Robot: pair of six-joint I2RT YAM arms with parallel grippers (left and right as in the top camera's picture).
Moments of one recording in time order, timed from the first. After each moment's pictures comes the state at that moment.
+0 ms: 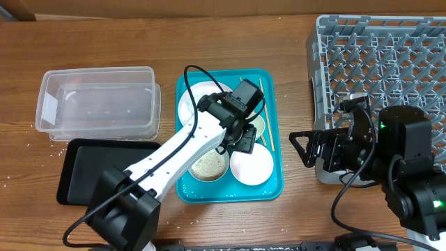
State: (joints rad) left arm -0.68 1.79 1.41 -1.01 0.05 -0.48; right arm 0.20 0.93 1.21 -1.05 -0.46 0.31
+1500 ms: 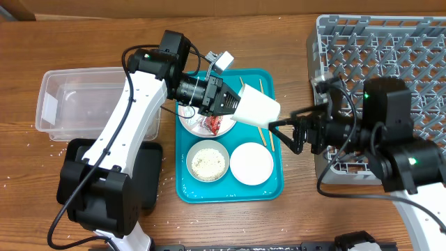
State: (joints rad) left arm -0.27 1.83 1.65 -1.23 1.34 0.03; right arm 0.20 1.10 1.21 -0.82 -0.83 0.16
